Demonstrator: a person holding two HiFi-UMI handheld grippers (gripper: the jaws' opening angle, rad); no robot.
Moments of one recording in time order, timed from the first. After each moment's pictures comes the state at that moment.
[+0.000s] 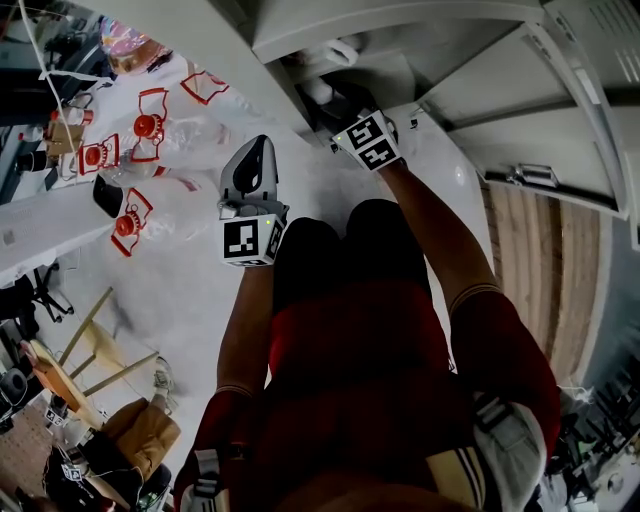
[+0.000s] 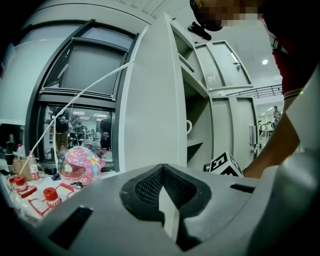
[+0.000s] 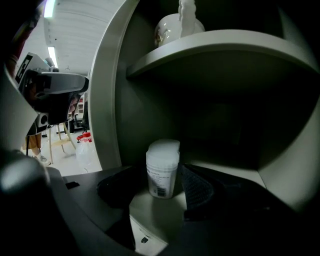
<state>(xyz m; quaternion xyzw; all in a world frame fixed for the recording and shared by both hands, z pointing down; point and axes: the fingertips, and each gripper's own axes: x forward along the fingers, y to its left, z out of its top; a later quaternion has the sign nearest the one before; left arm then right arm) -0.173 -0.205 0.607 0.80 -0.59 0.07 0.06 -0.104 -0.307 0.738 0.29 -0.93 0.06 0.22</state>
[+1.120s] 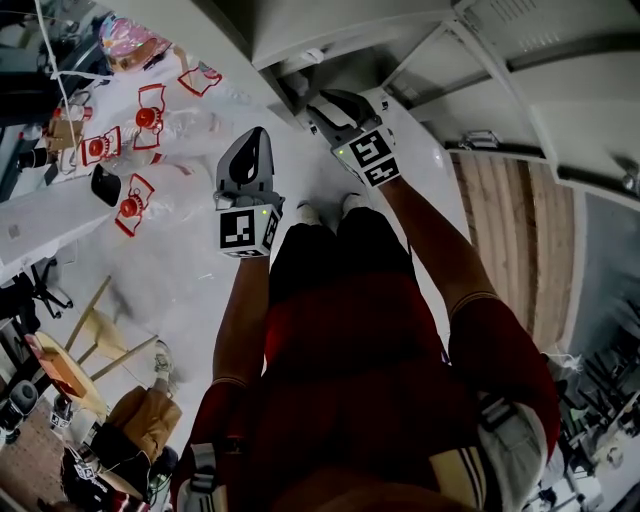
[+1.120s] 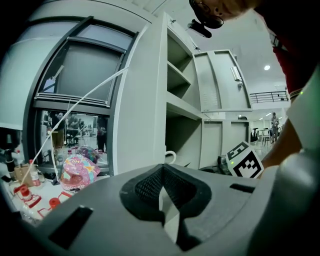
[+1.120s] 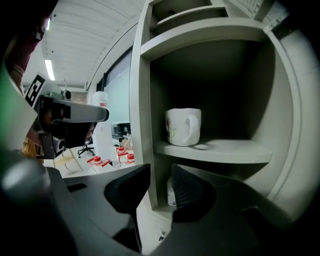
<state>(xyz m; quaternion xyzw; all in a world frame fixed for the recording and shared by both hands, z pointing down) -0.135 -0.180 0.488 0.81 -0.58 0.08 0.07 -0.060 -0.241 0.573 0.31 -0.93 0.08 0.17</state>
